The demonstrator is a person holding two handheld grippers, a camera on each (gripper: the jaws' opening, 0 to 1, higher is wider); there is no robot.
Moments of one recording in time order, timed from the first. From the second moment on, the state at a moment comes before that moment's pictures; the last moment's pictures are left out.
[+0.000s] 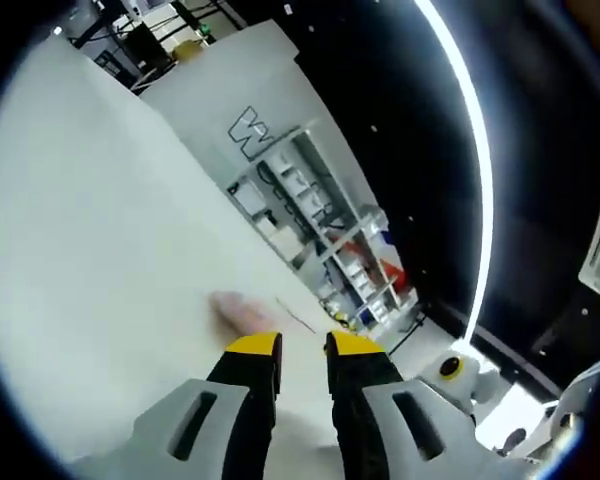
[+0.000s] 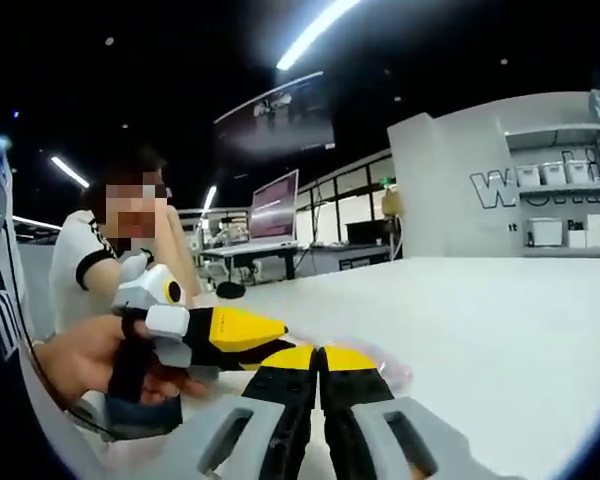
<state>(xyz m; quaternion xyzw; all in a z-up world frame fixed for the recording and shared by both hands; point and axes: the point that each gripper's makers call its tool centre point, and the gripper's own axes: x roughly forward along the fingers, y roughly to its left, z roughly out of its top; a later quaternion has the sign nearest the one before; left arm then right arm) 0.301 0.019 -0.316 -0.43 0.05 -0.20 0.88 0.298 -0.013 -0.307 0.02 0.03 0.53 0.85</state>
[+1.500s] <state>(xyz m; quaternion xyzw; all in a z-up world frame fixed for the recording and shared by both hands) 0.300 0.017 -0.323 -0.44 0.07 -0.20 0.87 0.293 -0.013 -0.320 -0.05 0.04 0.54 0.84</state>
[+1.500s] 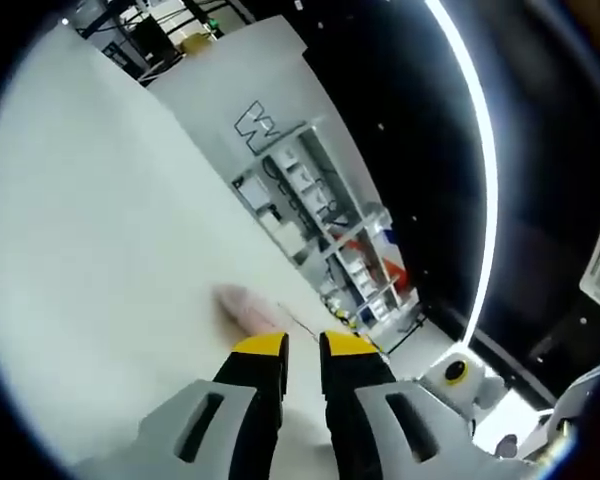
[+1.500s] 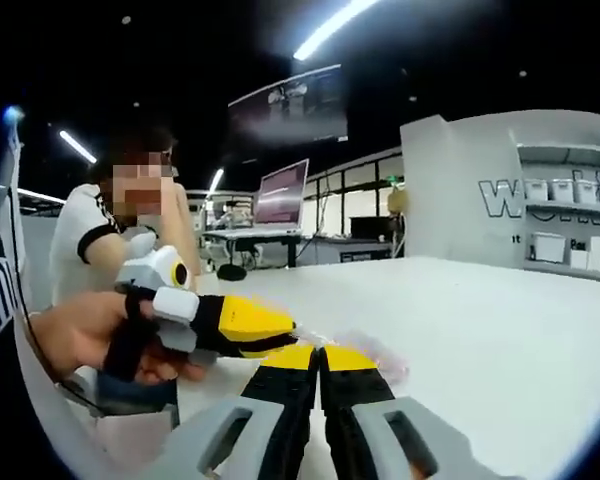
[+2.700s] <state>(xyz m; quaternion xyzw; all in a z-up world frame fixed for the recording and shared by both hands) 0.286 0.022 -0.339 -0.38 0.09 -0.18 0.90 0.267 0.014 -0.327 -0.26 0.03 0.60 0.76</state>
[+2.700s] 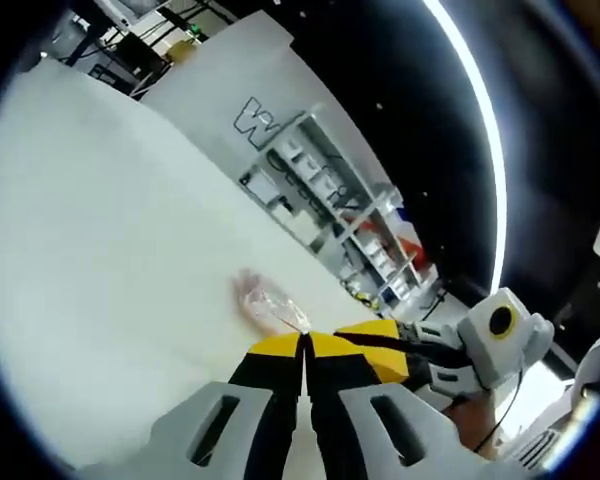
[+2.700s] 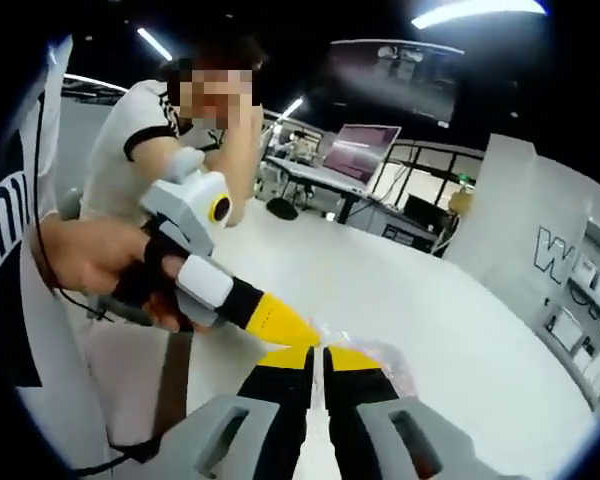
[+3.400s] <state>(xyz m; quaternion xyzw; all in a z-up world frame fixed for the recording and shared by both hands) 0.286 0.023 -0.338 -0.38 0.09 -0.18 0.90 0.276 0.013 -0.331 -0.24 0.05 0.60 0.76</state>
